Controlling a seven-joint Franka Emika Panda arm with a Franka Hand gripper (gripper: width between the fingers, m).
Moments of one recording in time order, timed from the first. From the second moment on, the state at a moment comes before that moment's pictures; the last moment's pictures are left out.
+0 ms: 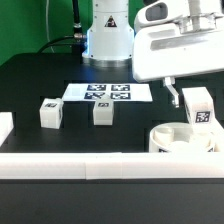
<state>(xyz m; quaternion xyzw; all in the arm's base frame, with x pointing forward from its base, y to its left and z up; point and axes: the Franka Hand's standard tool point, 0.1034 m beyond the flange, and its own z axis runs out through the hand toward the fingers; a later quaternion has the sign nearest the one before) 0.610 0.113 0.086 -0.97 0.00 -0.23 0.05</state>
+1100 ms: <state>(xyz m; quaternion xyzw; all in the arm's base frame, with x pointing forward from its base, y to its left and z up) 0.620 0.087 0.109 -0.98 -0.08 -0.18 0.03</state>
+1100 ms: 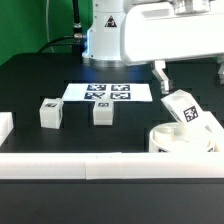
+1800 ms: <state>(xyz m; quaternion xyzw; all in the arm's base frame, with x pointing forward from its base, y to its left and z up) 0.619 0.093 0.106 -0.98 -0.19 -0.07 0.04</state>
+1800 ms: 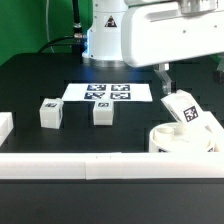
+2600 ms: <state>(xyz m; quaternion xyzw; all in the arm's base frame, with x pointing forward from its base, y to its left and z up) 0.616 0.092 0.101 -0.86 -0.50 -0.06 0.00</state>
